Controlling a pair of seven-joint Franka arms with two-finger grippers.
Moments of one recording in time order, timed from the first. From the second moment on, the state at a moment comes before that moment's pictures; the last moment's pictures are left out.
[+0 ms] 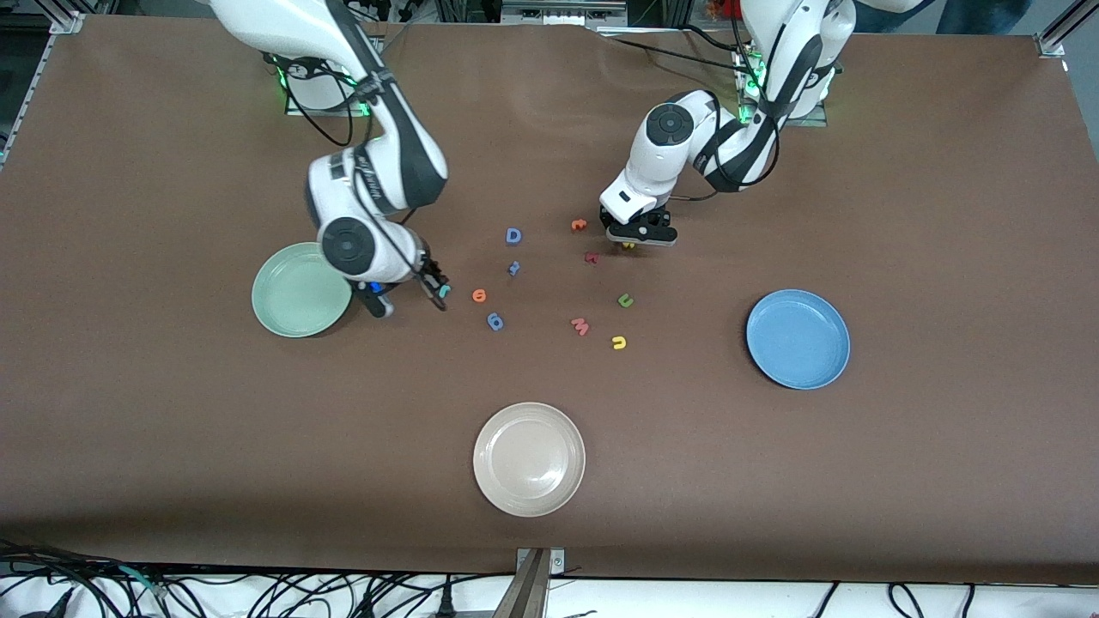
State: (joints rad) left arm -0.56 0.39 -0.19 -2.37 0.09 2.82 -0.78; right arm 0.66 0.44 -0.26 -1.83 0.30 1.91 1.15
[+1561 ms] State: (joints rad) left arm -0.56 0.39 -0.19 -2.37 0.09 2.80 -0.78; right arm 0.65 0.52 -0.60 -2.08 0.24 1.95 0.51
